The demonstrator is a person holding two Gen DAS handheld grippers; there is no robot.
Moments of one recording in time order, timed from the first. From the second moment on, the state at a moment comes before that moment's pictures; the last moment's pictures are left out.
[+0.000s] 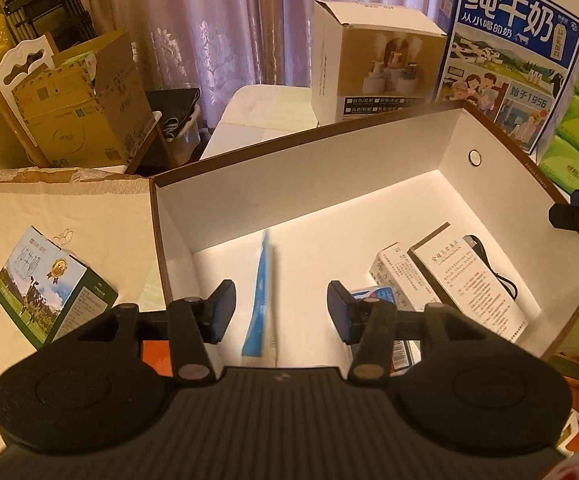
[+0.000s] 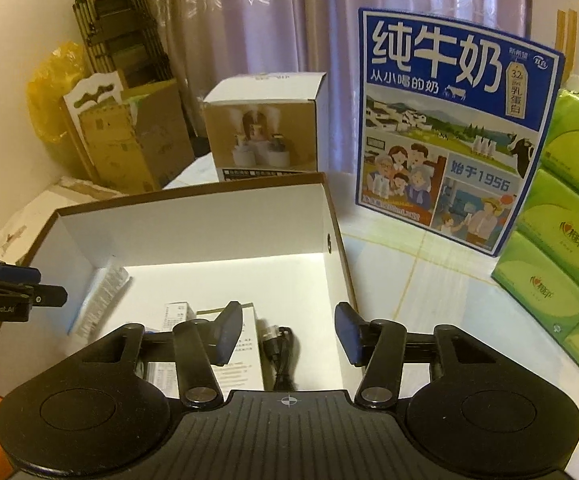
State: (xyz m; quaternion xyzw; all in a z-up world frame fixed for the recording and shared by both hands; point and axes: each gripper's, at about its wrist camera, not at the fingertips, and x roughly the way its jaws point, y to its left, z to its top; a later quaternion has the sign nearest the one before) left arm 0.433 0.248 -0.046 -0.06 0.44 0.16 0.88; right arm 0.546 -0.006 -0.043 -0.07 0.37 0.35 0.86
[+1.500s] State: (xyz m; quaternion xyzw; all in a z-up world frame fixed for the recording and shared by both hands) left arm 0.286 0.141 0.020 -0.09 0.40 0.10 0.91; right arm 0.393 -0.110 0.015 0.05 0.35 0.35 0.87
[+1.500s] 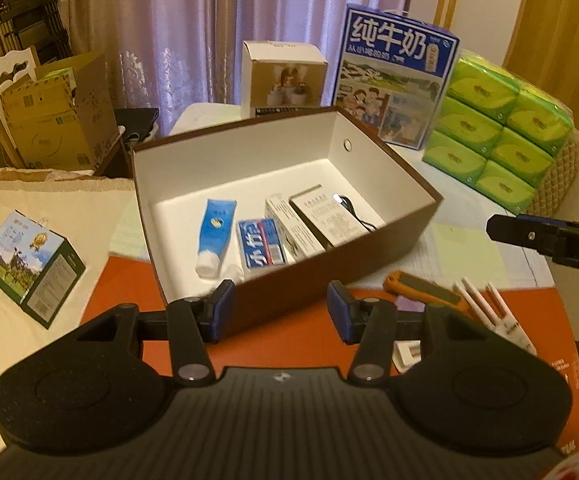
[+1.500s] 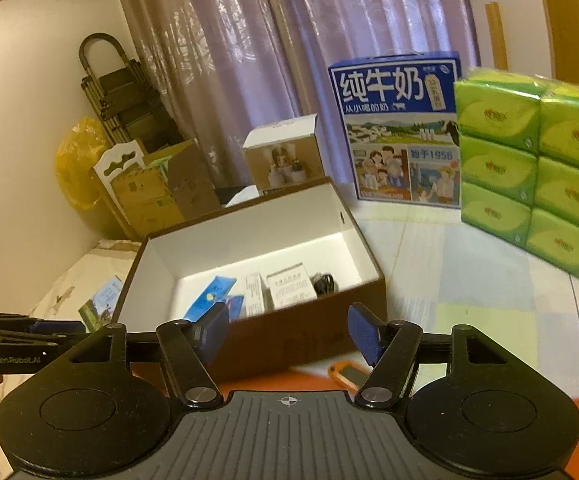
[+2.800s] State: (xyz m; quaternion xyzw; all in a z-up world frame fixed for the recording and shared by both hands) left arm 0.266 0.029 -0.036 -0.06 0.47 -0.02 0.88; right arm 0.302 -0.199 -0.037 0.05 0.43 0.28 0.86
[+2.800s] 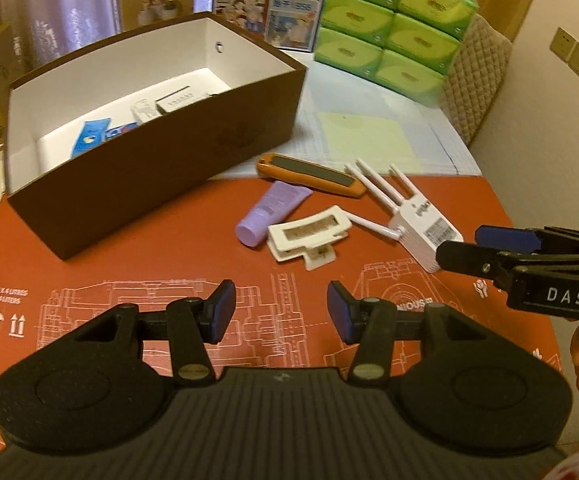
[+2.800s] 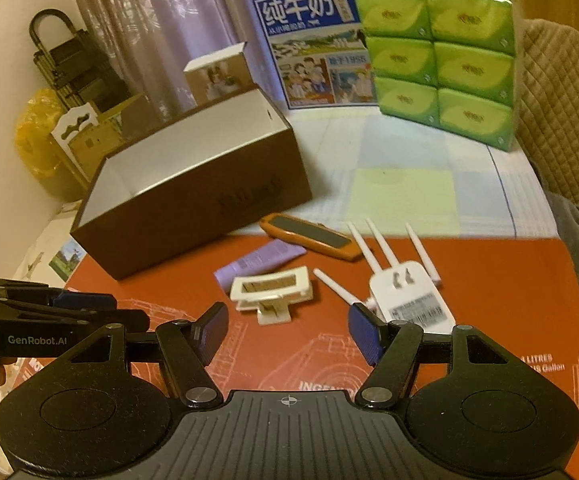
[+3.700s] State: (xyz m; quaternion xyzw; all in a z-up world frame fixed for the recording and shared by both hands) left arm 0.302 0.009 -0.093 -0.01 0.46 -0.10 0.88; right arm 0.320 -0.230 -0.084 0.01 0.46 0.20 0.86
